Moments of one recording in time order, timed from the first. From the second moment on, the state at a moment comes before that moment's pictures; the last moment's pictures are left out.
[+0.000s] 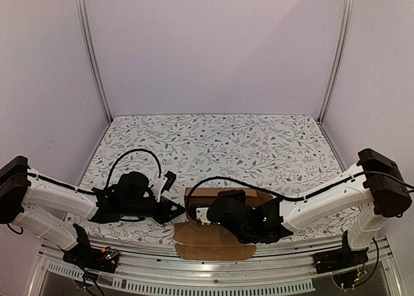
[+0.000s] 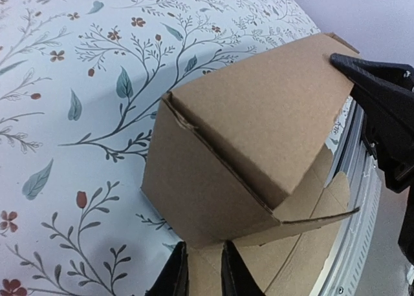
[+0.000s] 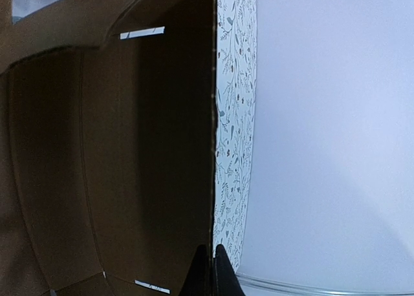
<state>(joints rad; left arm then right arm) -0.94 1.32 0.36 0.36 0.17 -0.51 1.41 1.77 0.97 0.04 0.97 -0.79</state>
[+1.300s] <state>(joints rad) -1.02 1.38 0.44 0.28 0.01 -0.49 1.42 1.77 0.99 -0.02 0.98 -0.76</state>
